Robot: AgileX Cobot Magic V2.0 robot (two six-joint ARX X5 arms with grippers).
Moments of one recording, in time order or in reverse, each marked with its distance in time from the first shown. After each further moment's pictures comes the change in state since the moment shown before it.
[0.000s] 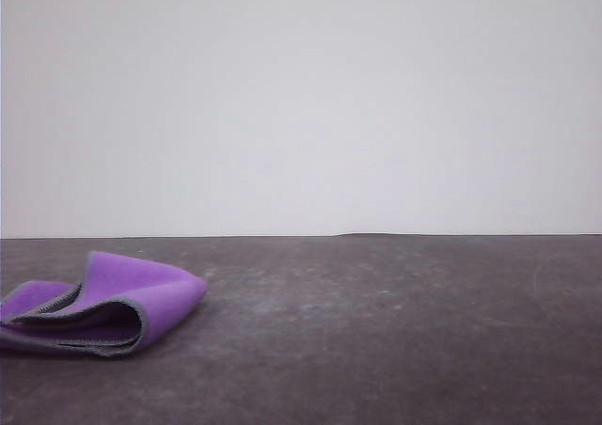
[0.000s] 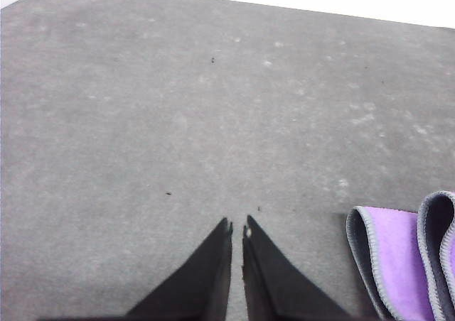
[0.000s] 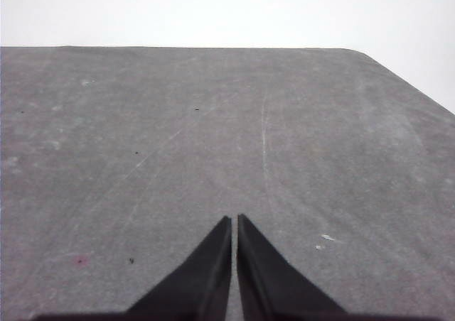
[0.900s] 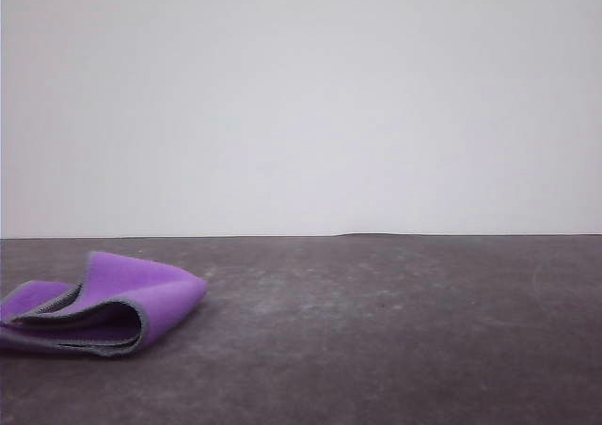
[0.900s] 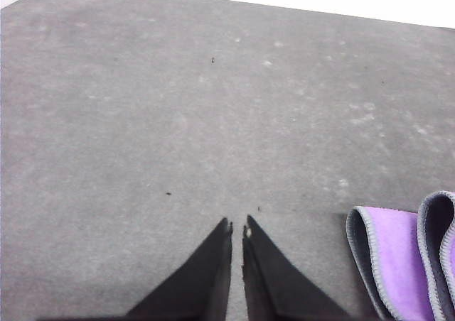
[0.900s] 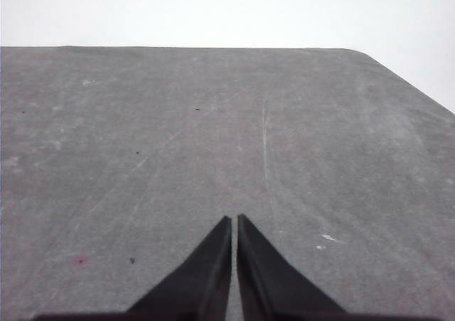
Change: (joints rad) left_arx 0.000 0.000 0.000 0.000 0.000 0.000; right_arx 0.000 0.000 0.000 0.000 0.000 0.000
